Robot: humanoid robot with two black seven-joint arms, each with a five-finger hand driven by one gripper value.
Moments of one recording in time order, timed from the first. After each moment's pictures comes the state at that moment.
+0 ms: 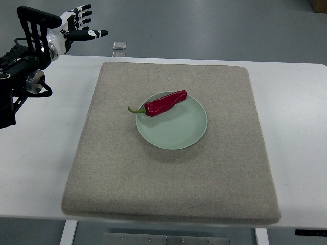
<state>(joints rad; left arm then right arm) -1.10 0.38 -0.31 -0.51 0.24 -0.03 -0.28 -0.03 0.00 0.00 0.10 -0.13 0.22 0.04</state>
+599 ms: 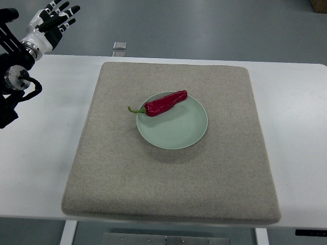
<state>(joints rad) -1.08 0.36 -0.31 -0.34 -0.32 -0.29 -0.28 -0.03 0.00 0.00 0.10 -0.13 0.22 0.04</state>
